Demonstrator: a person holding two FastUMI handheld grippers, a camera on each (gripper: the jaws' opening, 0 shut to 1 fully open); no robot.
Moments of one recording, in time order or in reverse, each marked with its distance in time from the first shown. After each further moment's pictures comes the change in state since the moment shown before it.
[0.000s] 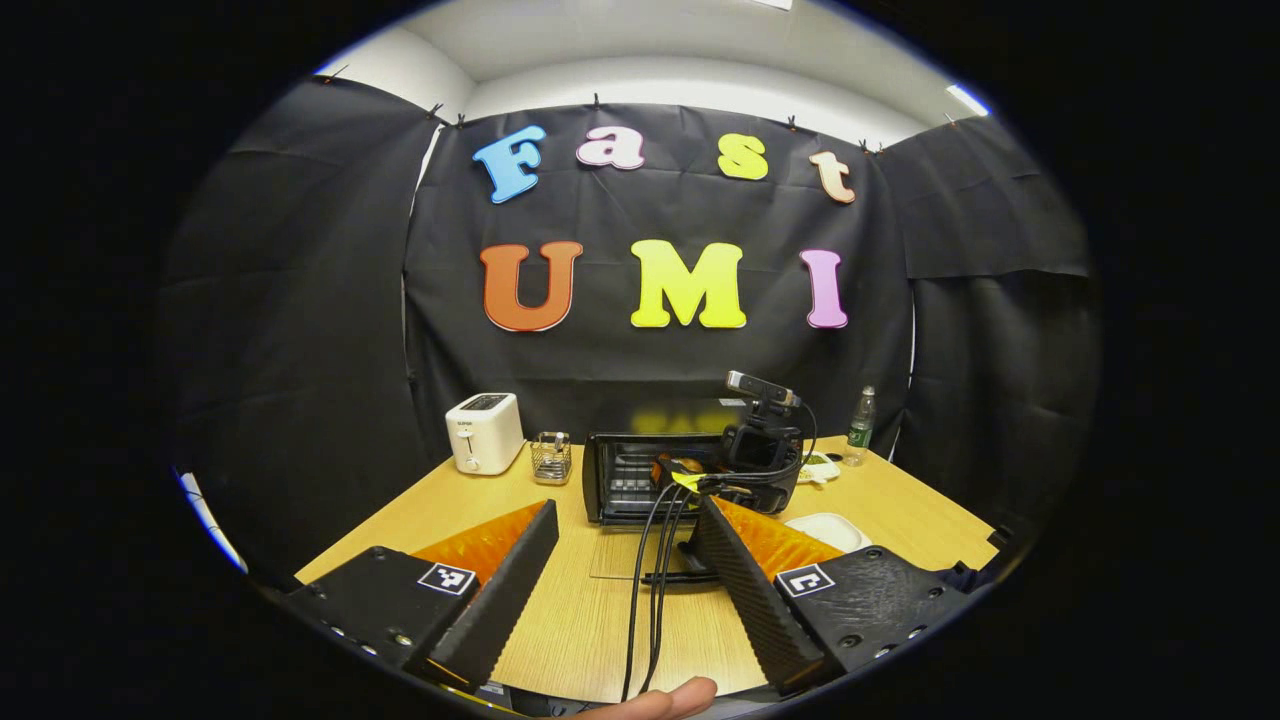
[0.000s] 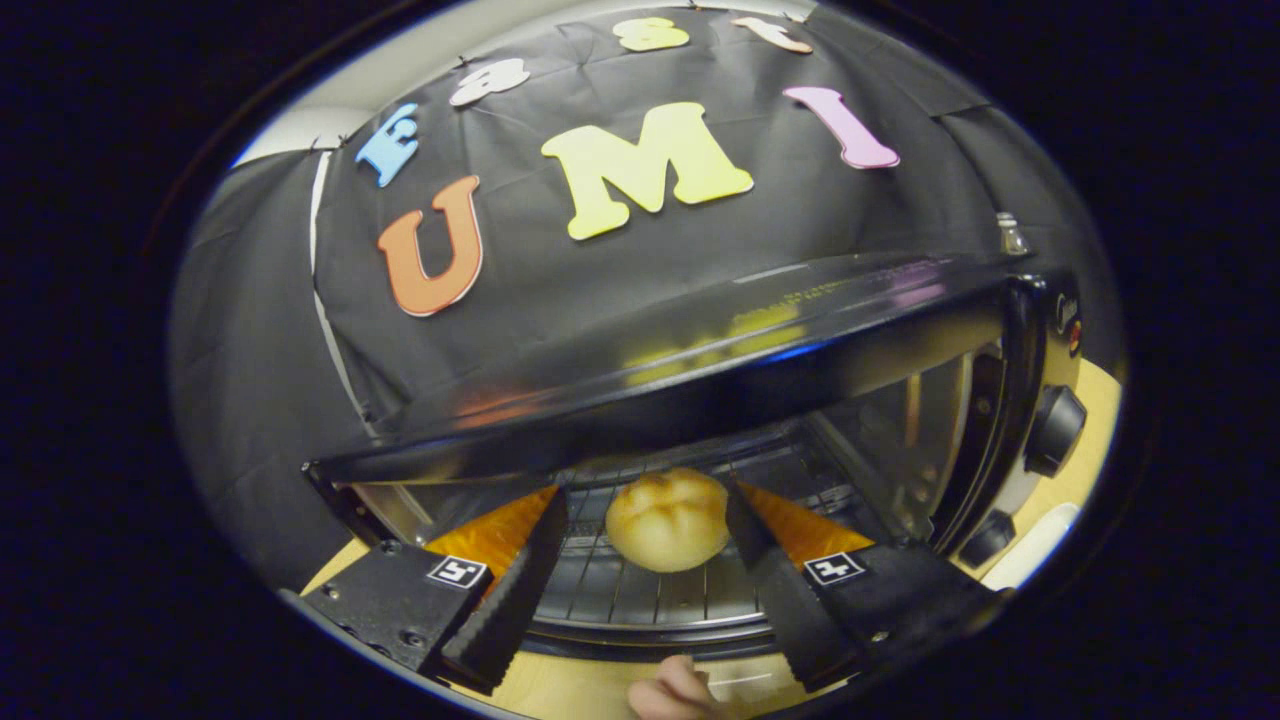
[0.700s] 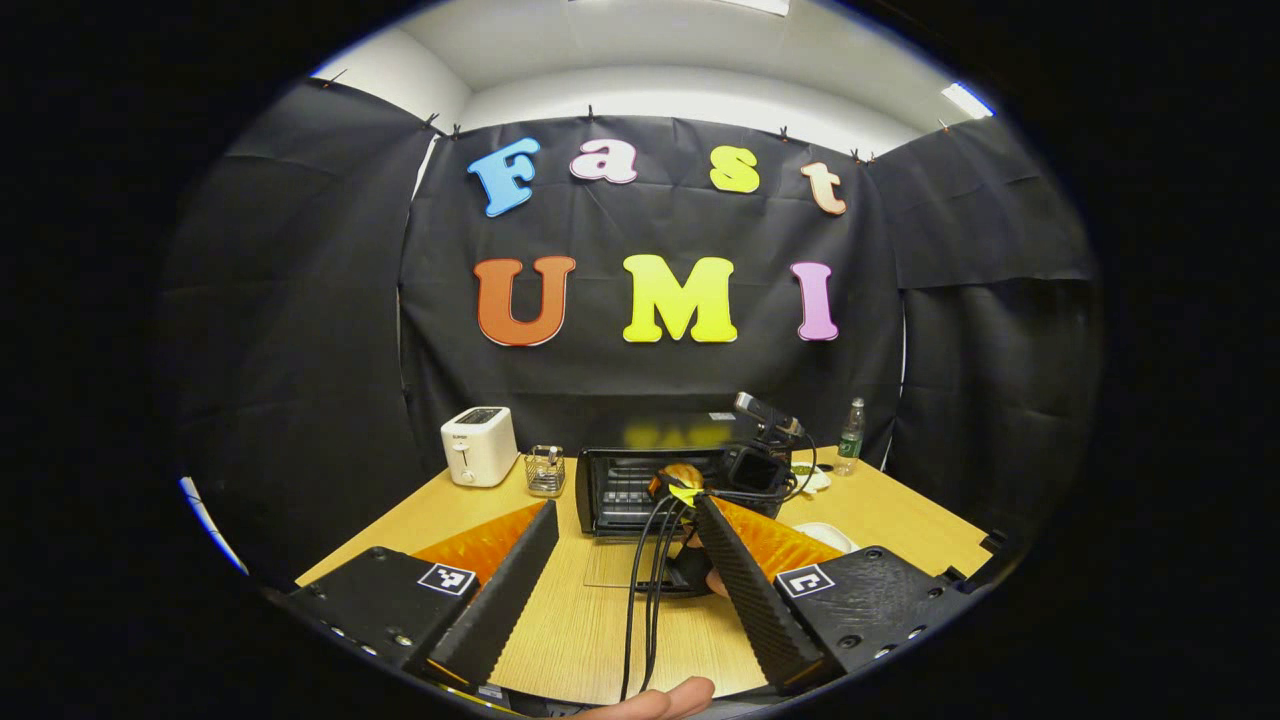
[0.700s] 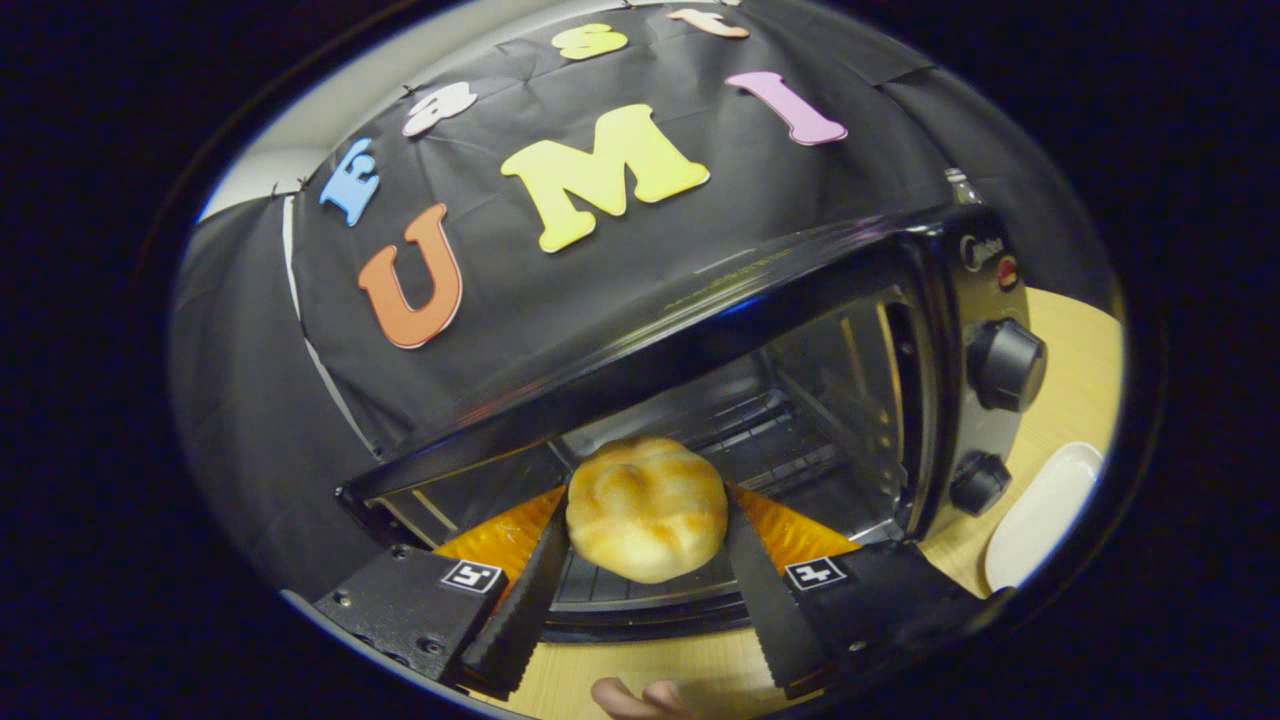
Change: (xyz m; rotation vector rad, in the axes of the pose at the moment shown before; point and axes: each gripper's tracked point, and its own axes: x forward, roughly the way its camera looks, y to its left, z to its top) left arm -0.012 -0.004 0.013 0.007 -0.026 -0.016; right arm -0.007 0.001 0.005 0.122 -0.029 -0.018
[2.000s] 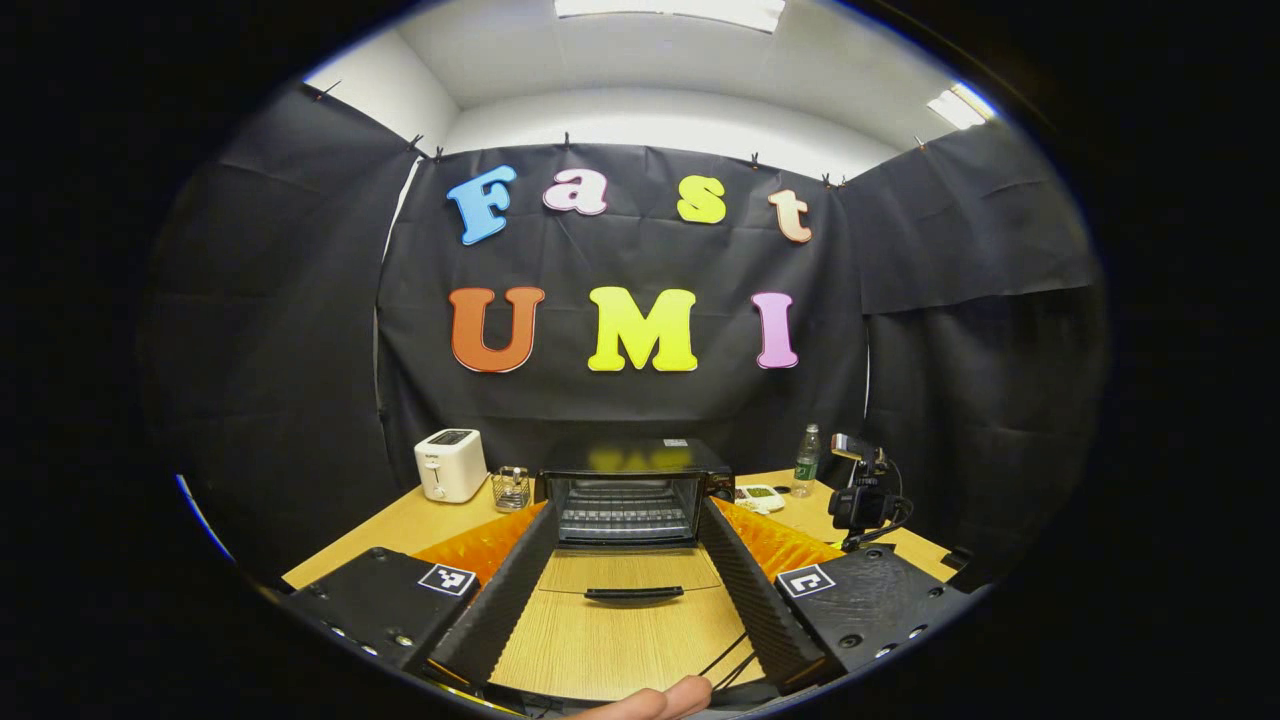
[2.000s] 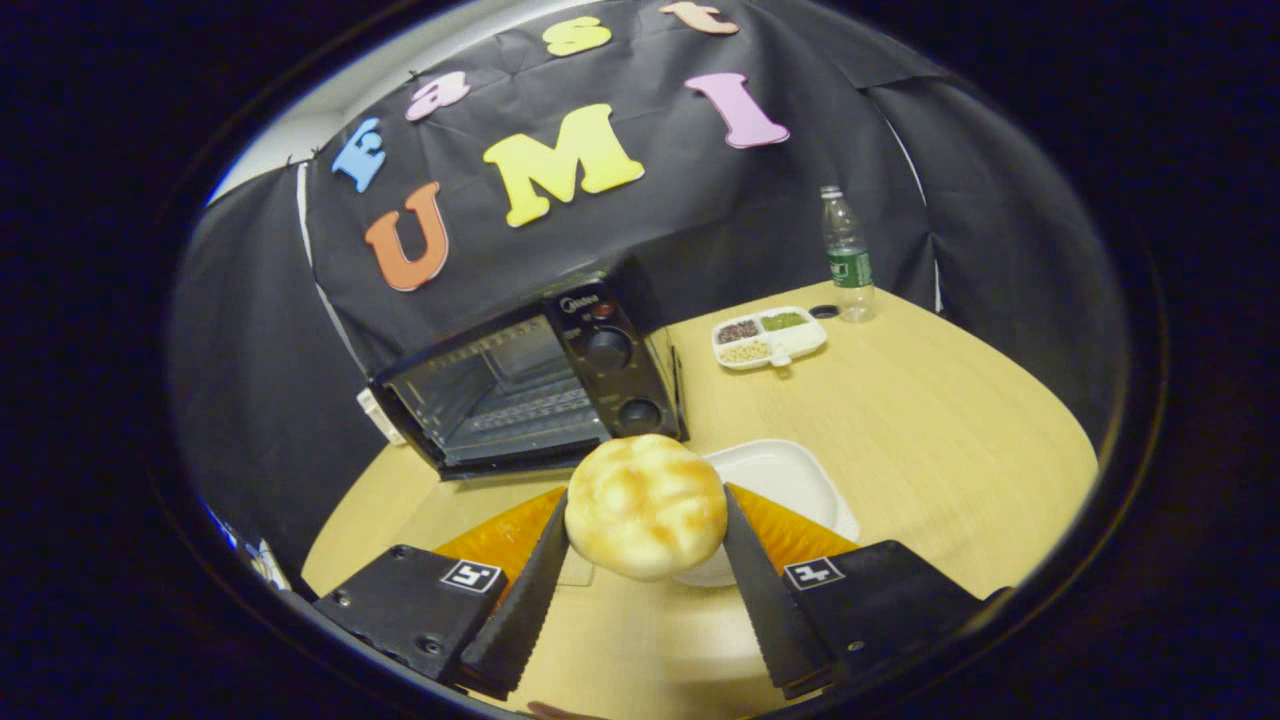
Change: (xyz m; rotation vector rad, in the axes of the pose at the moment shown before) left arm -0.040 -0.048 0.033 -0.012 -0.098 -0.075; right arm -0.229 -0.144 0.017 -0.061 0.189 -0.020
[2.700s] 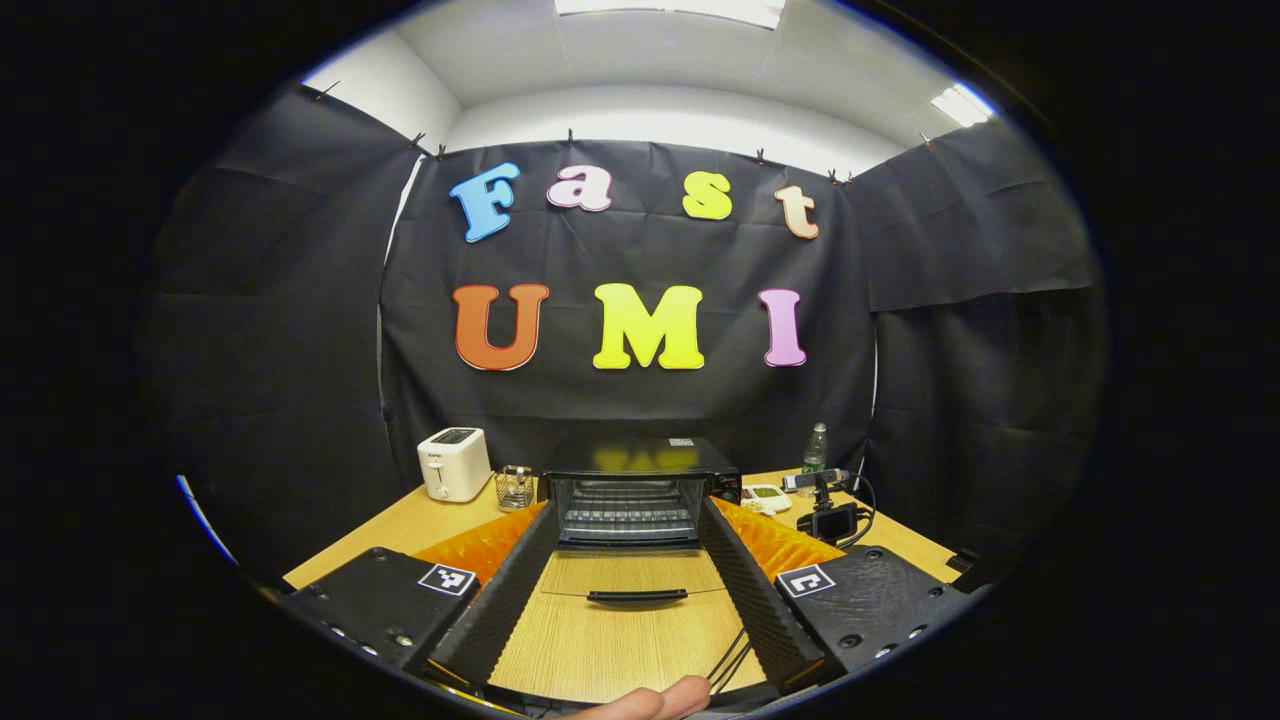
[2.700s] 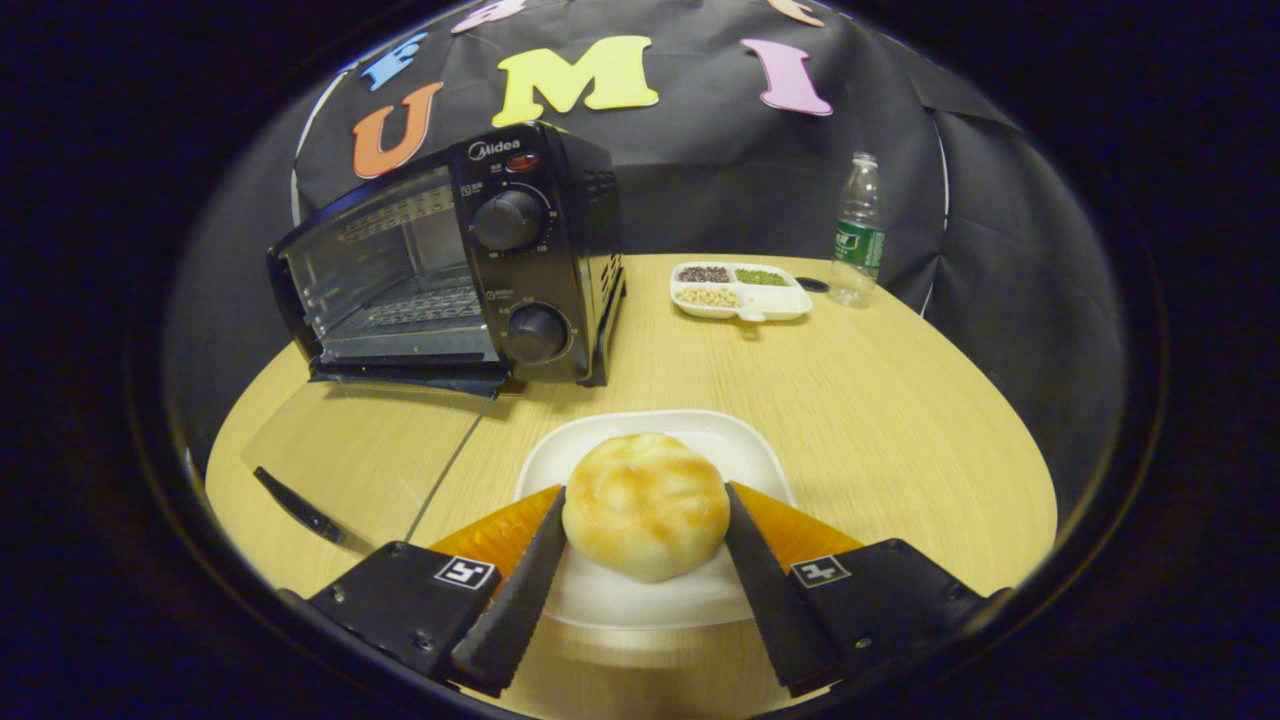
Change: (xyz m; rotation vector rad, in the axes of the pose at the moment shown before) left arm 0.013 0.000 -0.002 0.000 0.020 0.022; right arm 0.070 -0.098 -0.046 -0.228 0.202 -0.205
